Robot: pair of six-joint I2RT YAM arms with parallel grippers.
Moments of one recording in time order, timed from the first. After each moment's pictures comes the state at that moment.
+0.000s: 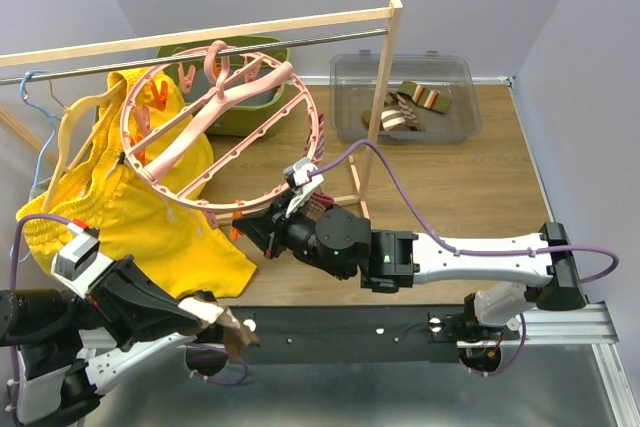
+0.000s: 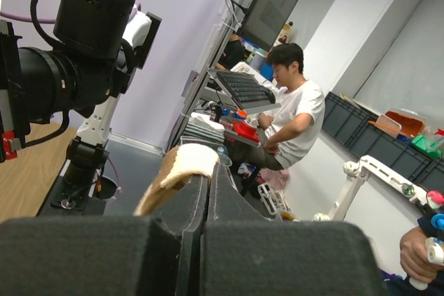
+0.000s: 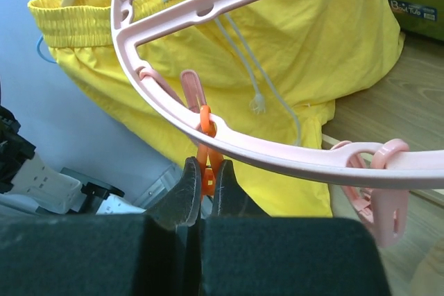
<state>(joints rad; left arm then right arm) -0.99 0.08 1.03 -0.44 0.53 -0.83 1.49 1.49 1.34 0.16 0.50 0.48</state>
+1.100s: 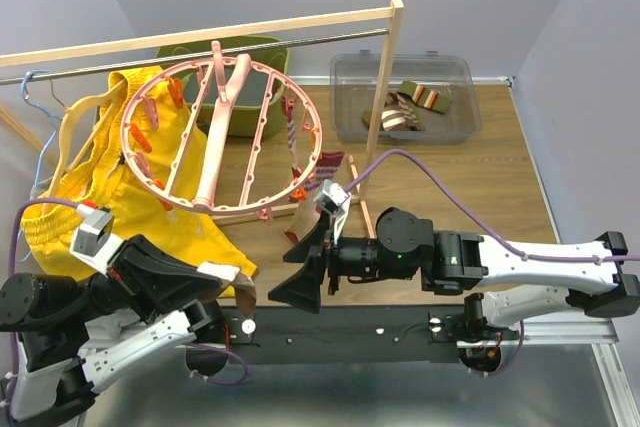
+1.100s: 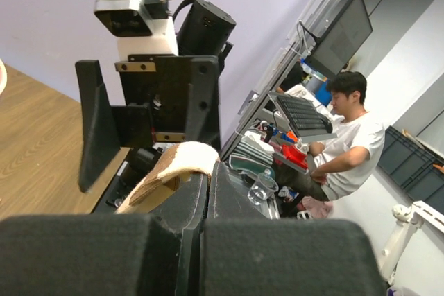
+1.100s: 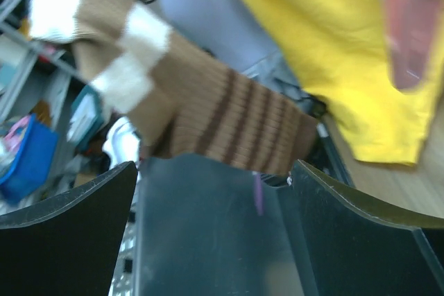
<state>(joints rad) -1.00 0.15 1.06 -0.51 0.33 -0.75 1.49 1.18 1.17 -0.07 0.03 0.57</state>
